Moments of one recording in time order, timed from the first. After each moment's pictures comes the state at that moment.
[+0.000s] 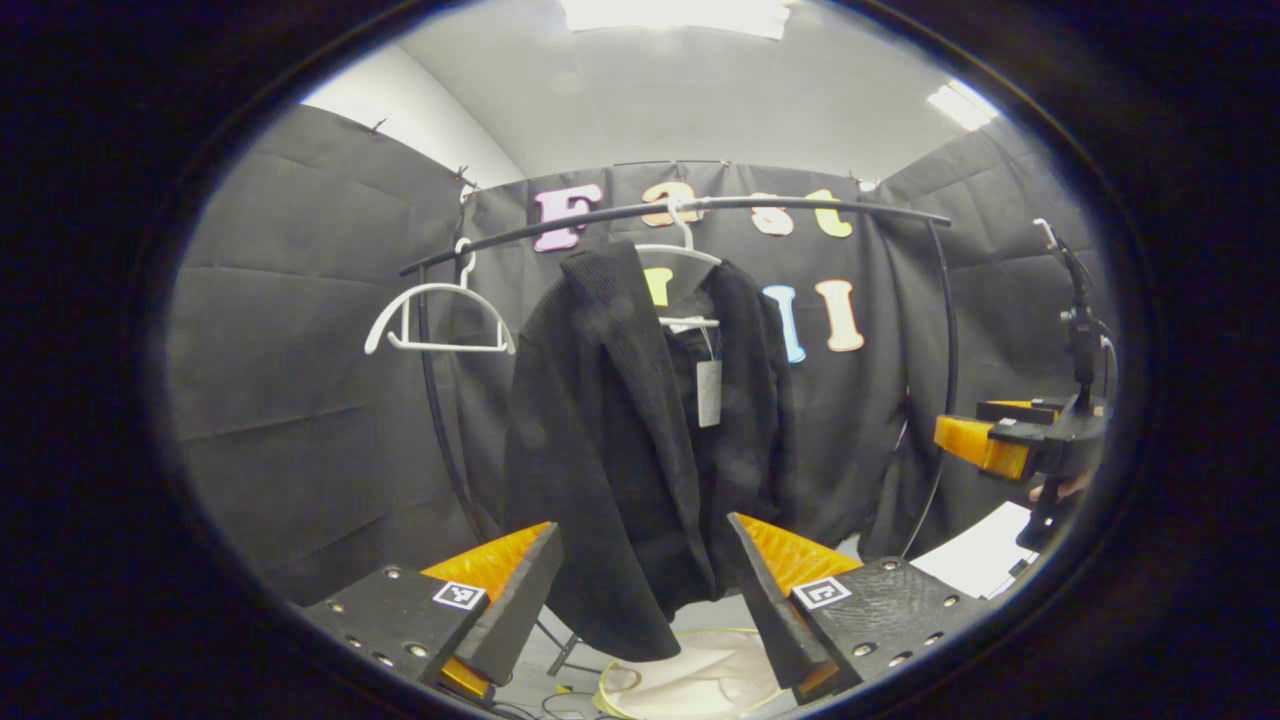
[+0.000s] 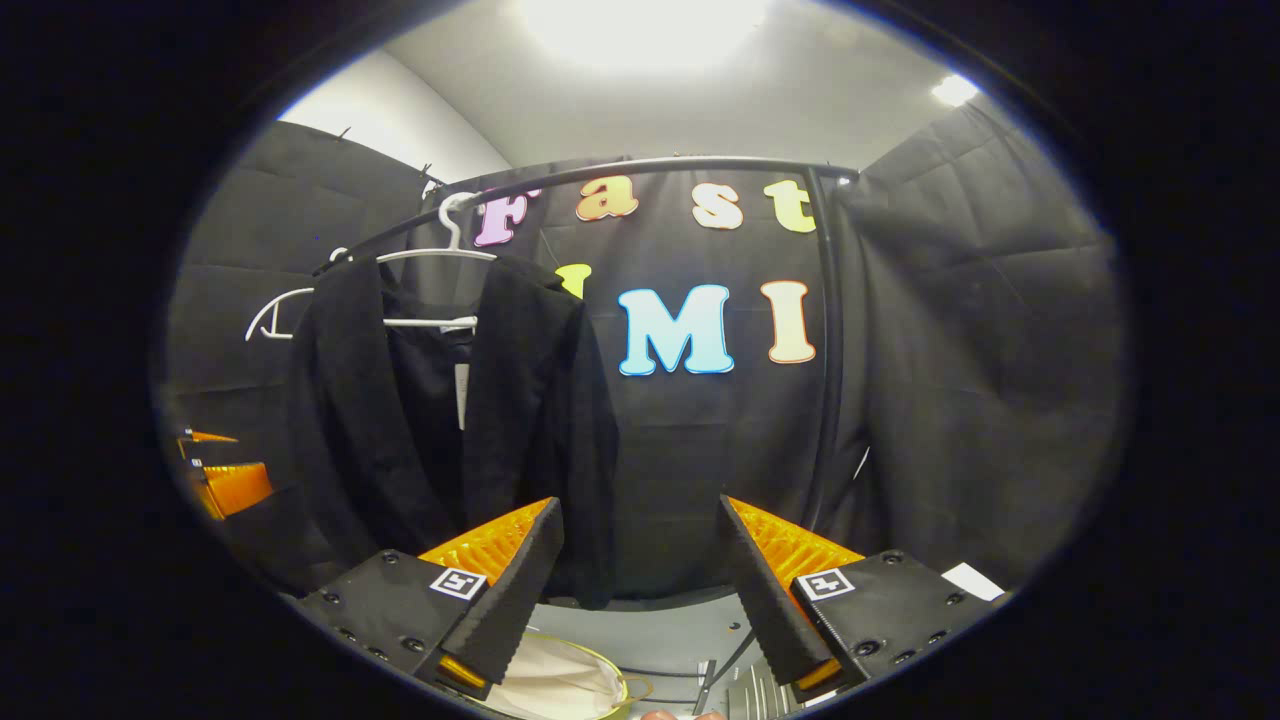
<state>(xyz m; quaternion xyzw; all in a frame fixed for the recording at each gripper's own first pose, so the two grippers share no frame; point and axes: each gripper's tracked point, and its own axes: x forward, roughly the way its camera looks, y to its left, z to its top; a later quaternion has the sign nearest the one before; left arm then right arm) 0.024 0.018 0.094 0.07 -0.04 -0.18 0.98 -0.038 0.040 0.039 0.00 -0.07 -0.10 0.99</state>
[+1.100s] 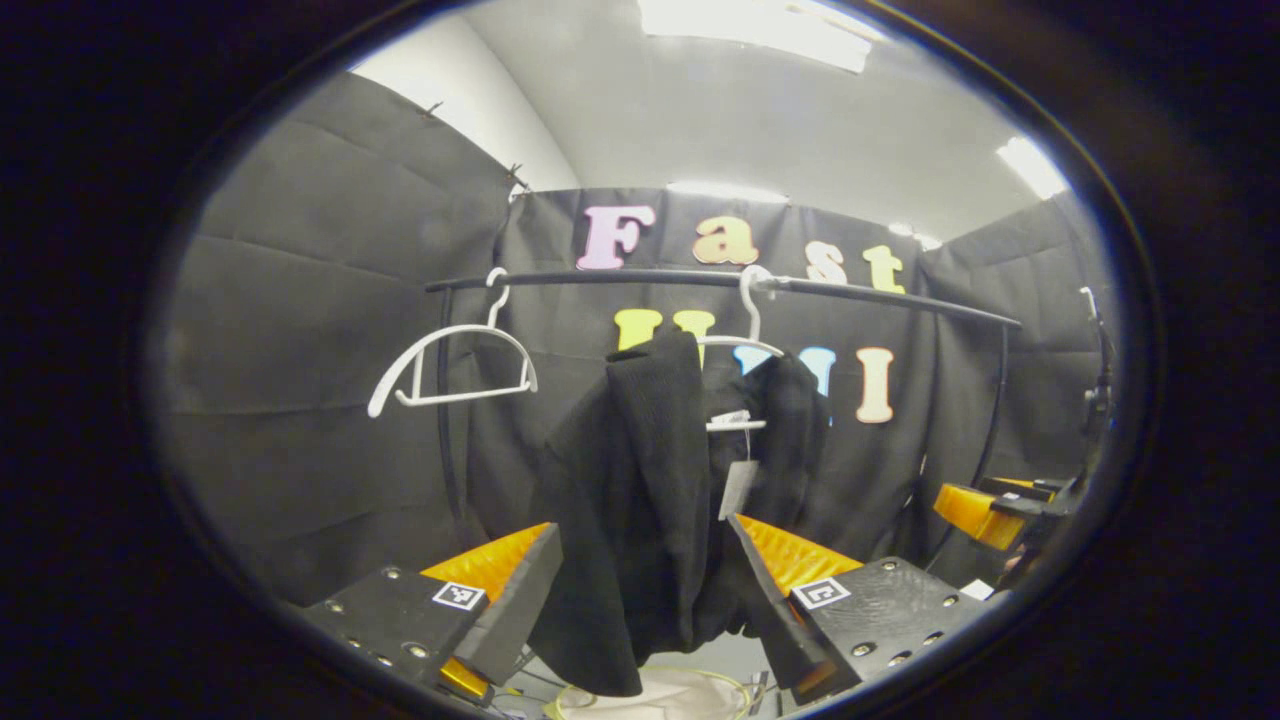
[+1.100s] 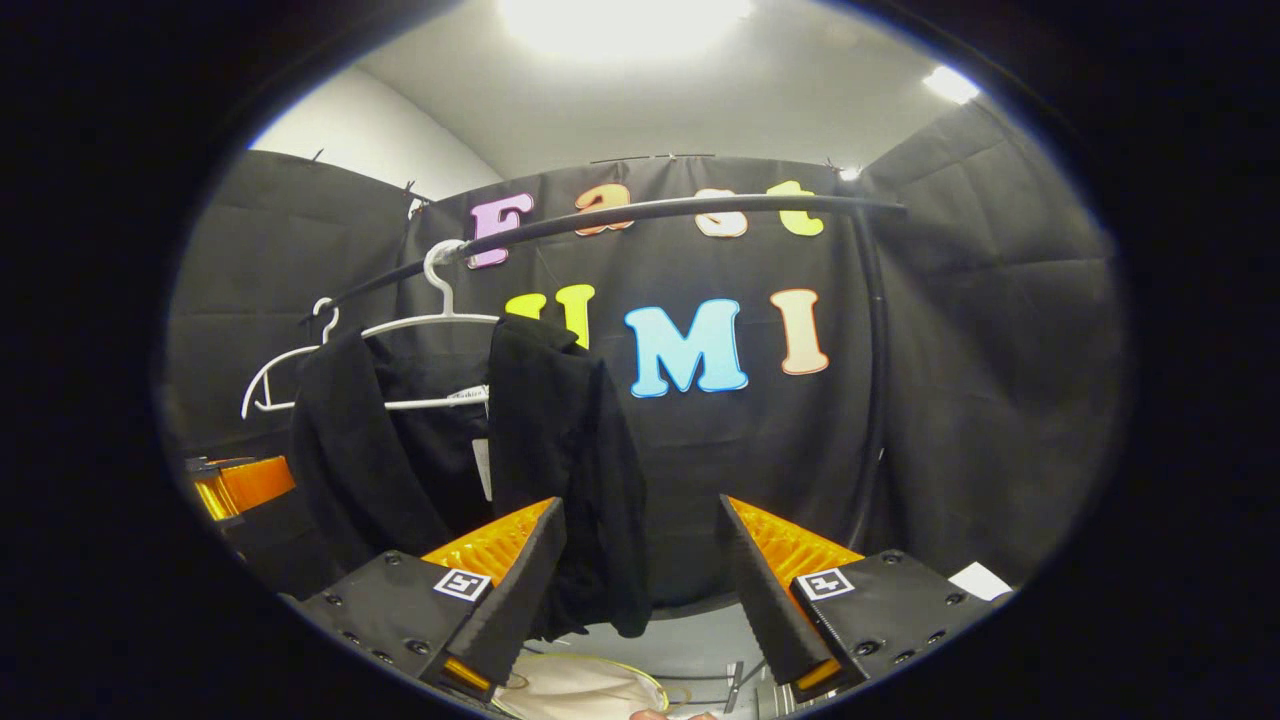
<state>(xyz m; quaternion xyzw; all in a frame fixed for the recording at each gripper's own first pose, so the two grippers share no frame) 0.071 0.008 0.194 -0.02 -0.05 -0.11 0.99 -0.004 0.044 0.129 0.04 -0.07 -0.07 0.99</state>
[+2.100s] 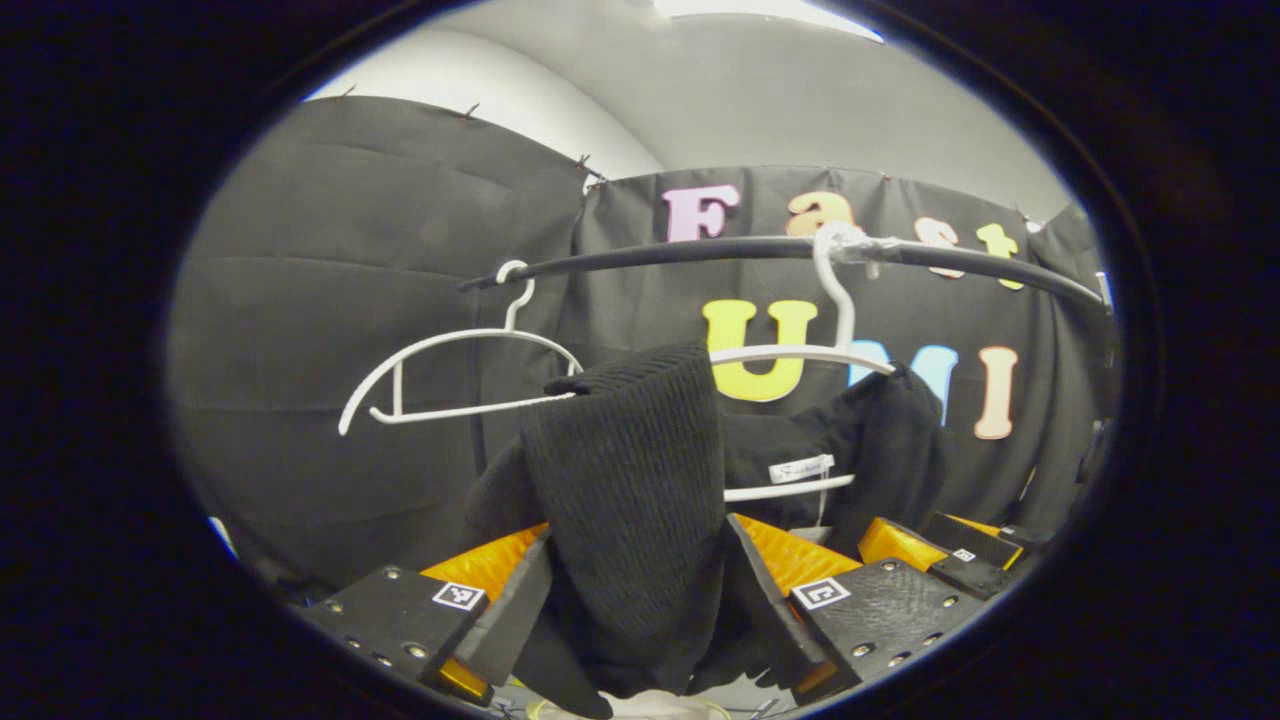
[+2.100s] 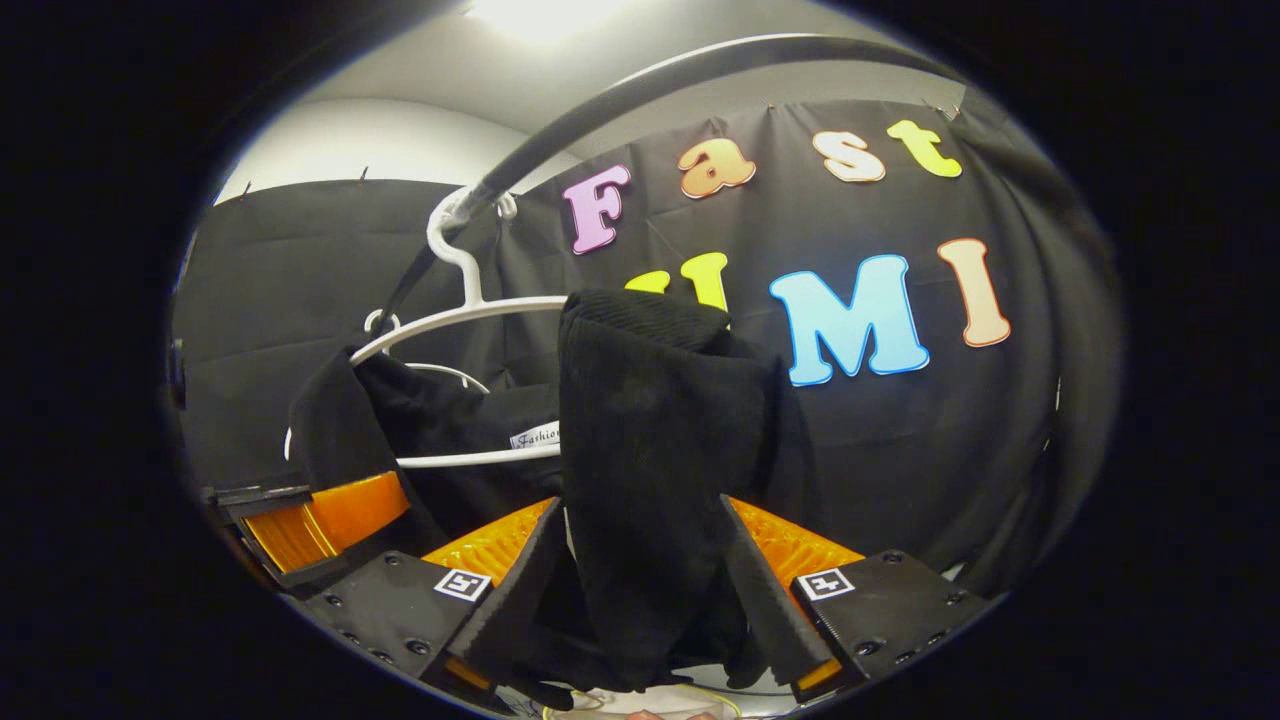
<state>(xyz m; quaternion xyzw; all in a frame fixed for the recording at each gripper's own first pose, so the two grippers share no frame) 0.181 -0.033 0.216 -0.02 -0.03 0.07 1.00 0.160 0.124 0.158 0.06 -0.04 0.14 0.99</state>
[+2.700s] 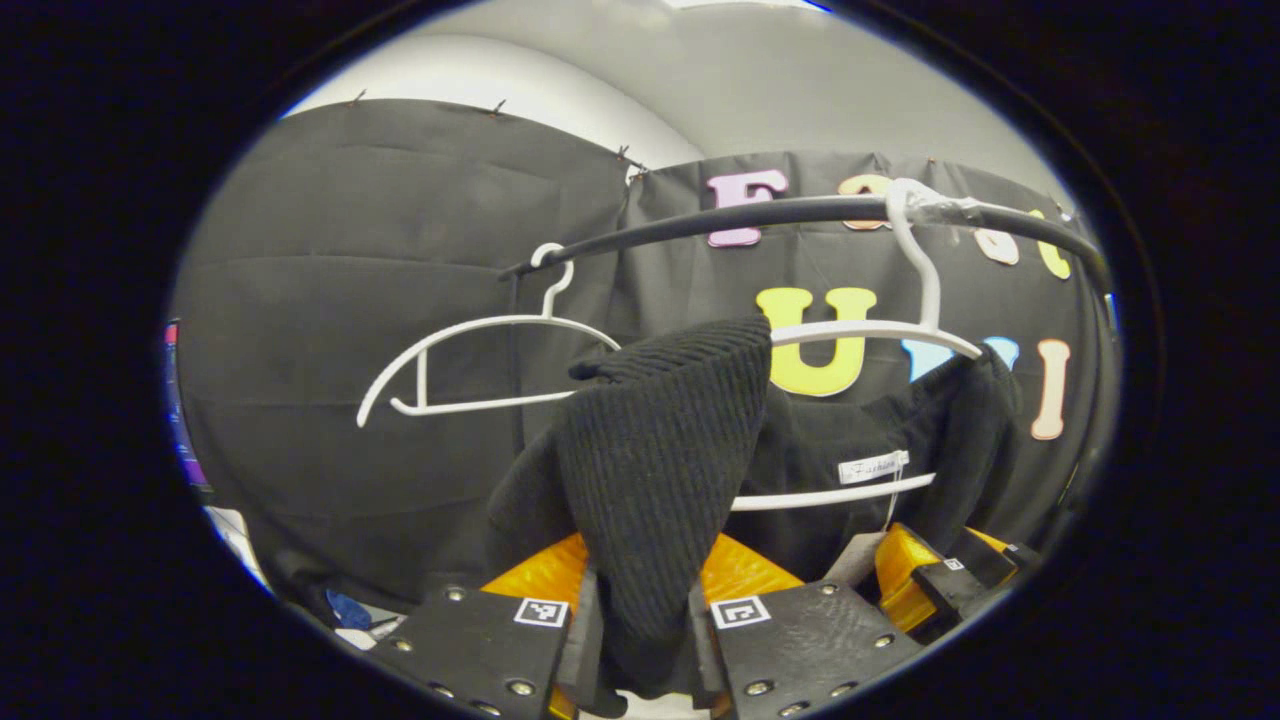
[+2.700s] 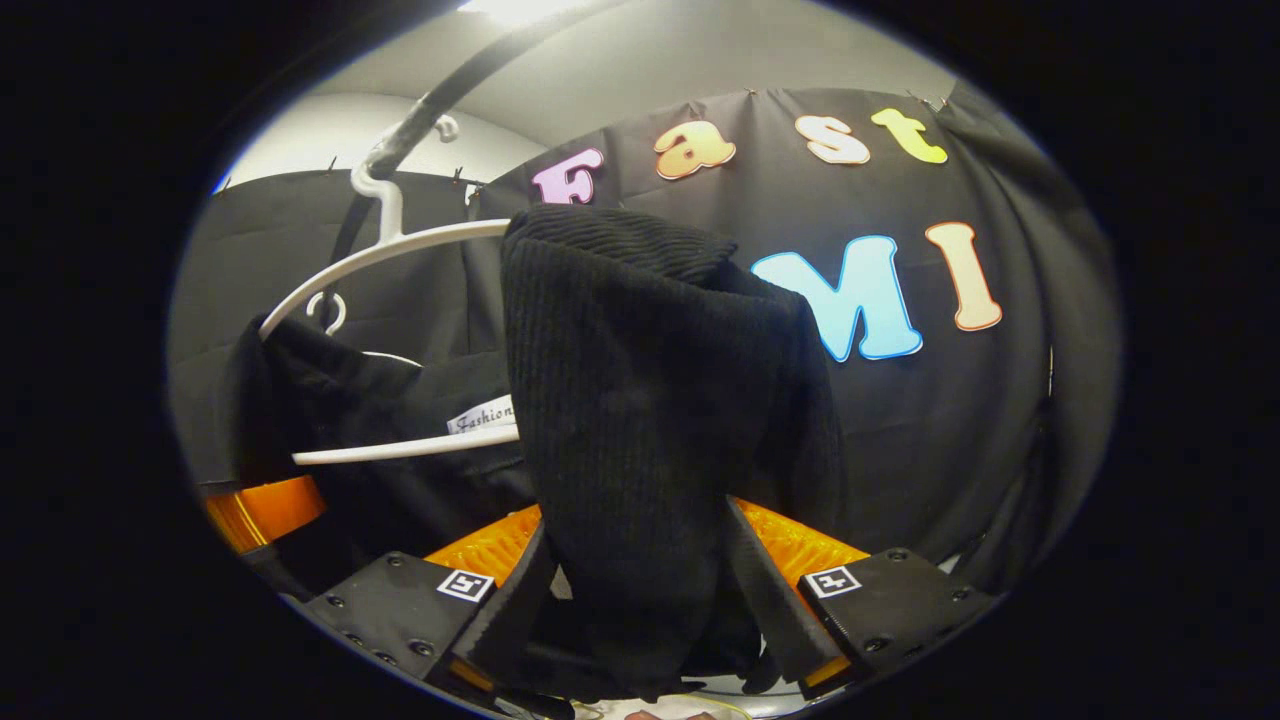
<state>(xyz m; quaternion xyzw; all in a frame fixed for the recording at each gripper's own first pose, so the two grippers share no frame) 0.206 -0.013 0.206 -0.02 -0.01 0.13 0.99 0.221 0.128 0.150 0.07 -0.03 0.09 0.99</state>
